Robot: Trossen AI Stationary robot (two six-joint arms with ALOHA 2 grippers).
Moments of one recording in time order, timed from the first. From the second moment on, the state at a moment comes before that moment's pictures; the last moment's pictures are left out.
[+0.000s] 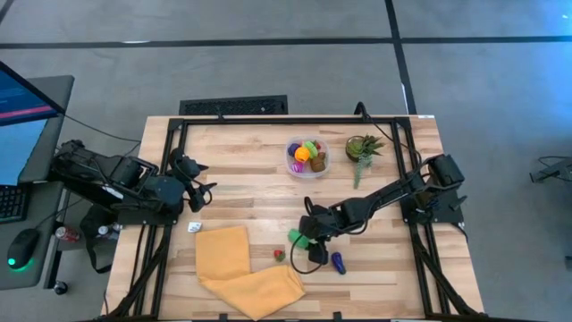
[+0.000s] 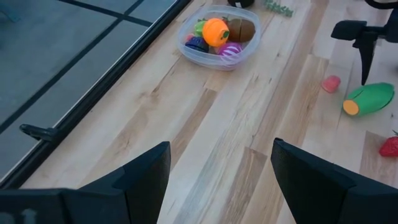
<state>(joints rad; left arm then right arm) -0.36 0.77 0.89 -1.00 -0.68 -0.58 0.31 1.80 1.04 -0.26 -0.05 0.44</state>
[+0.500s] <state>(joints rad) -0.36 0.77 0.89 -1.00 -0.69 -0.58 0.29 1.80 1.03 -0.21 -0.05 0.50</state>
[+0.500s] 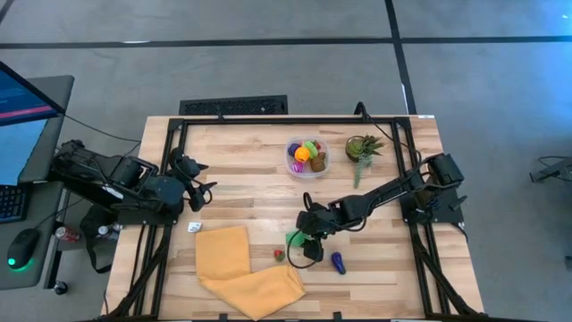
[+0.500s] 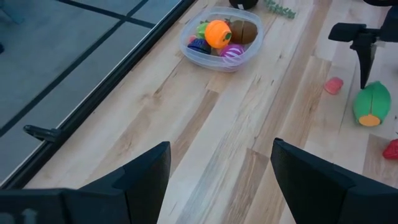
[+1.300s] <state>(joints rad) -0.36 0.77 0.89 -1.00 -0.69 -0.56 0.25 1.80 1.03 -0.11 -0.03 0.37</state>
